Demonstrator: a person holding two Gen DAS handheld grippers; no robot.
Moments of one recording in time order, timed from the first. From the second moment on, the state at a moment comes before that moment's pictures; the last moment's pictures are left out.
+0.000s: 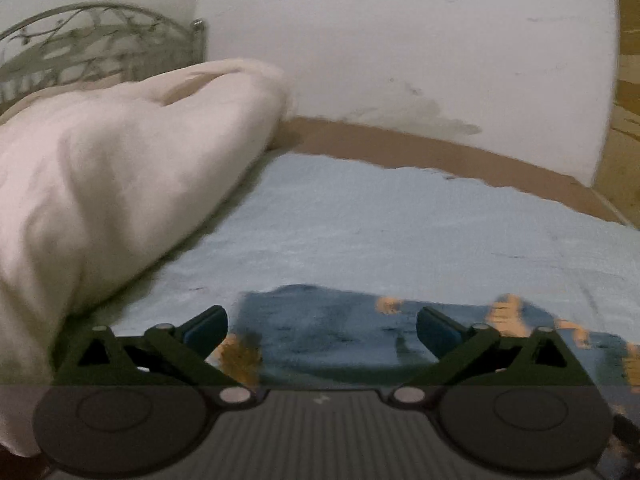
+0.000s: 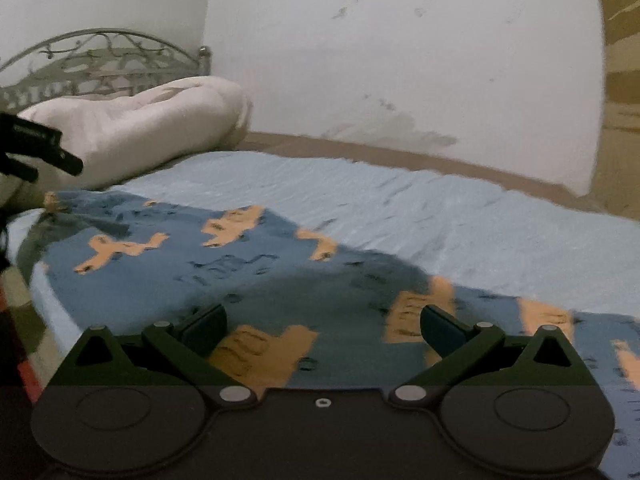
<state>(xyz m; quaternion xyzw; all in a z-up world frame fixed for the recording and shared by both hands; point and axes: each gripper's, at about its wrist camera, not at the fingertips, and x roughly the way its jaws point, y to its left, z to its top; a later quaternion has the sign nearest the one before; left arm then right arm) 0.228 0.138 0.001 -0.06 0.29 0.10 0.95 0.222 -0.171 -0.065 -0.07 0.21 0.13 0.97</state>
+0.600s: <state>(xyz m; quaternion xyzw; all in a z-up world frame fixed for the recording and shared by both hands) 0.356 0.023 -0.050 -0.09 0.38 0.03 0.92 0.195 -0.293 -0.081 -0.04 0.21 -0.02 0.98</state>
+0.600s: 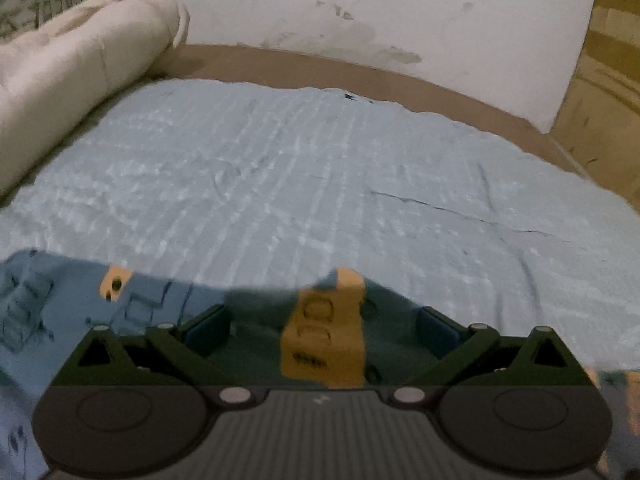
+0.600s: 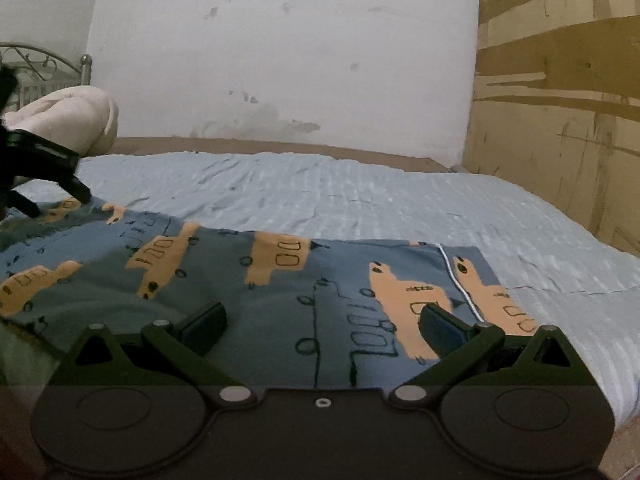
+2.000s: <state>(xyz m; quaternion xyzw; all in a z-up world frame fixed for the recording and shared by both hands) 0.275 -0.129 -0.059 -0.01 0.35 -0.13 0.93 0.147 -0.394 -0.066 0.16 0.21 -0.13 0.96</state>
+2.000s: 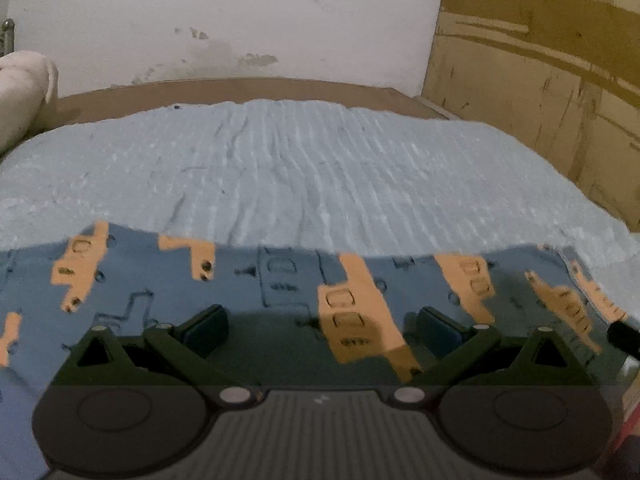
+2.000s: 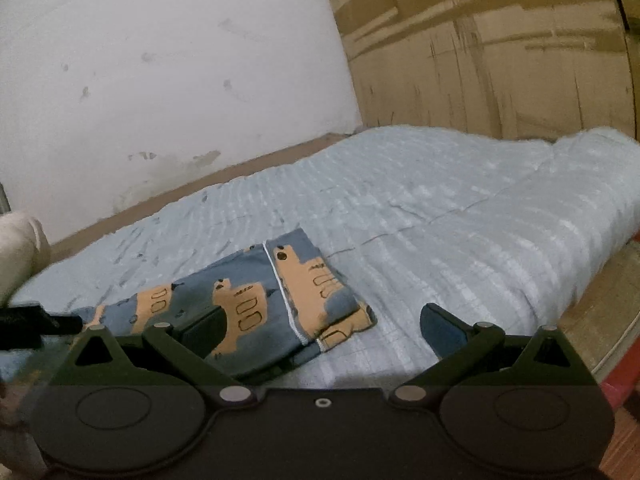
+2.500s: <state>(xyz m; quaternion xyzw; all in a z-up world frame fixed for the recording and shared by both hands) 0.260 -0.148 -0.067 0.04 0.32 -0.11 0.94 0.139 -0.398 -0.071 0.23 0.19 -0.15 0.94</state>
